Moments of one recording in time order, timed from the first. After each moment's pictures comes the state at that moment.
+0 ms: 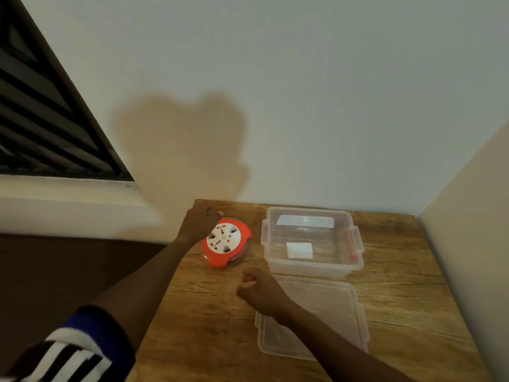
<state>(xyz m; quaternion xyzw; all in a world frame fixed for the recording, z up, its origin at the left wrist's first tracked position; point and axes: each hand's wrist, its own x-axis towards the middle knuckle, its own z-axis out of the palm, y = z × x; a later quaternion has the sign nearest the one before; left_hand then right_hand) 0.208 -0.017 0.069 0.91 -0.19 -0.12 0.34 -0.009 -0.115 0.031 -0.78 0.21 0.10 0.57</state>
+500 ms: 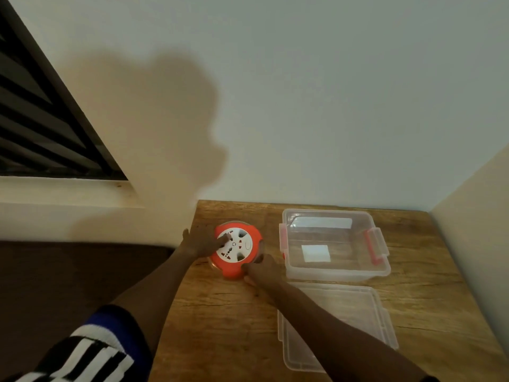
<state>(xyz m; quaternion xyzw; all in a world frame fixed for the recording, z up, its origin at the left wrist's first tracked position) 0.253 0.004 0.003 0.93 -0.26 -0.24 0.07 0.077 -0.101 -0.001 -0.63 0.40 0.03 0.66</state>
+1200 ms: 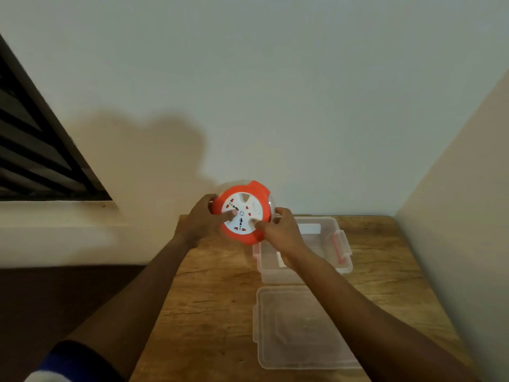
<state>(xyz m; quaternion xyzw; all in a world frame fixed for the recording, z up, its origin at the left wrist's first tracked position) 0.215 -0.051 0.099 0.80 -0.24 -0.21 0.51 0.050 -0.186 0.120 -0.67 0.36 -0.16 0.64</state>
